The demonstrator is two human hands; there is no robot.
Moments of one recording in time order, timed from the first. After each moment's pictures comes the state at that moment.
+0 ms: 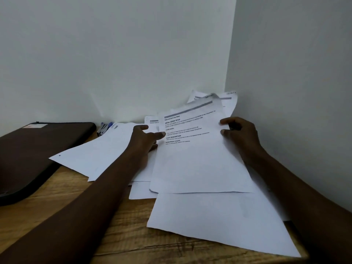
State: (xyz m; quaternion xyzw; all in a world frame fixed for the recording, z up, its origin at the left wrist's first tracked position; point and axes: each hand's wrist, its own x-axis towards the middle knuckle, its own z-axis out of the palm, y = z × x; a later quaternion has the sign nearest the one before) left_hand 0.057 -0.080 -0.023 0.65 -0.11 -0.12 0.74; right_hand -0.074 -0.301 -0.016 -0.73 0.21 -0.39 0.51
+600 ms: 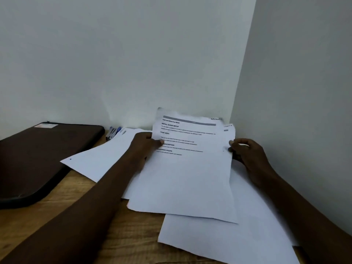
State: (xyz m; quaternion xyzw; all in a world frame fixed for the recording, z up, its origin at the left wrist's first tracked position) left_hand 0.079 -0.056 -0.012 0.68 -0.17 -0.14 0.70; right_hand -0.071 -0.308 -0.025 -0.68 0.23 -0.33 0.61
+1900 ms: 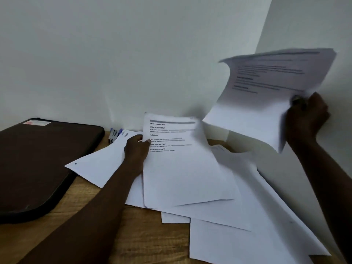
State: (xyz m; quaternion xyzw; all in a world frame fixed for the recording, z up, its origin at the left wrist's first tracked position) left_hand 0.146 -0.030 -0.041 0.64 -0.10 -0.07 0.75; right_hand -0.078 -0.314 0.111 -0.68 0.29 -0.66 0.14
